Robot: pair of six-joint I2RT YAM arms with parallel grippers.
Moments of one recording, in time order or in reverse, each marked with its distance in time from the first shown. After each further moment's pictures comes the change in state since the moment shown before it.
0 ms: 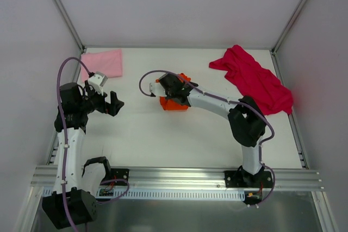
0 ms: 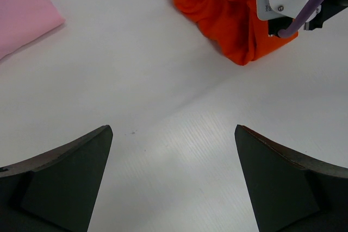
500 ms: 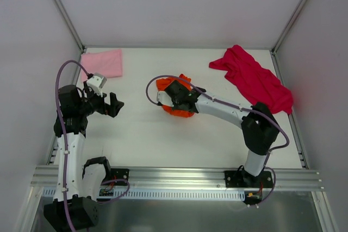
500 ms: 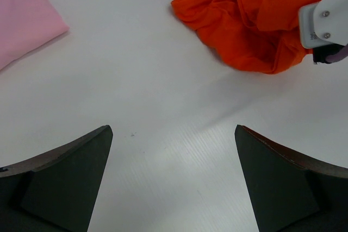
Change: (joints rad) left arm 0.000 -0.058 -0.008 -0.002 -0.001 -0.021; right arm 0.043 -0.174 -0.135 -0.210 -0.079 0.200
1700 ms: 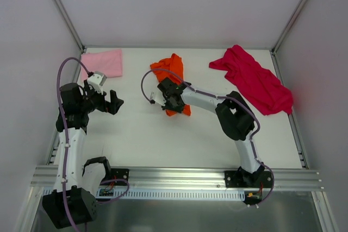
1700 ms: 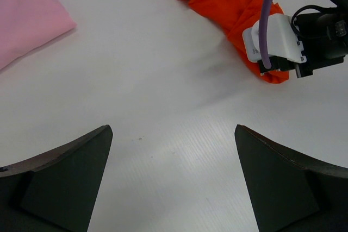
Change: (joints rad) left arm 0.000 0.065 -0.030 0.088 -0.024 -0.010; right arm -0.069 0.344 0.241 -0.051 -0.277 0.127
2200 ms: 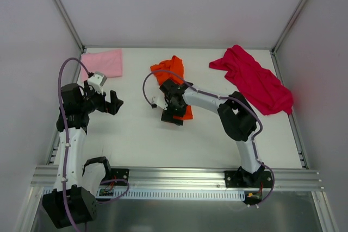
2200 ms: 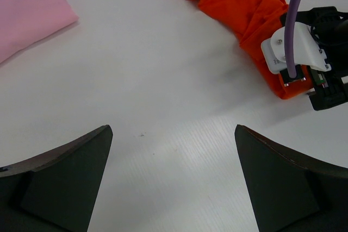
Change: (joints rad) left arm 0.000 0.000 -0.009 0.001 -0.019 0.002; right arm -0.003 -0.043 -0.050 -0.072 -0.141 -0.015
